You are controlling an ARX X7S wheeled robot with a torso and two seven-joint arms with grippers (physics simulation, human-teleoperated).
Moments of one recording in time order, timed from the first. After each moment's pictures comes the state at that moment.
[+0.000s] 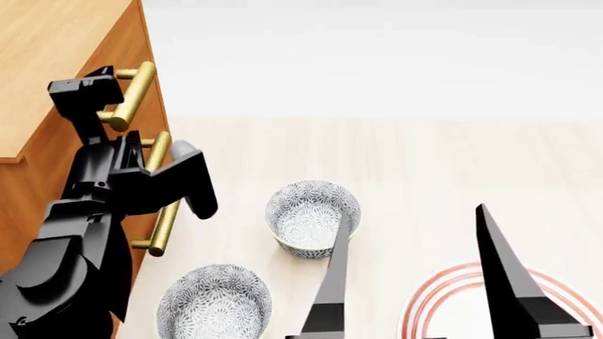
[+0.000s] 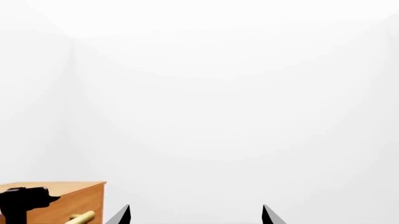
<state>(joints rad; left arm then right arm) -1.15 -0.24 1.22 -0.50 0.38 -0.87 -0.17 0.06 0.36 -0.24 -0.94 0.28 0.37 0.42</state>
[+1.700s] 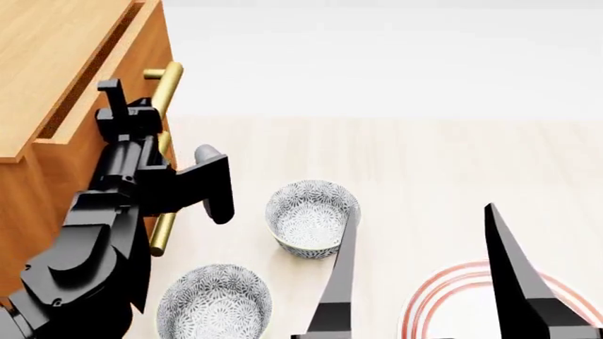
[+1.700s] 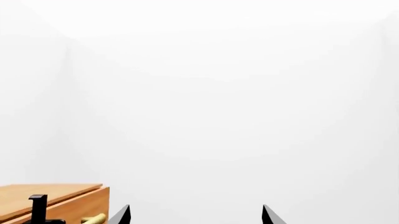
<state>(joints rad) -1.21 -0.15 1.31 -0.68 0.35 -0.79 -0.12 0.07 0.41 -0.26 -0.95 0.31 0.36 0.49</state>
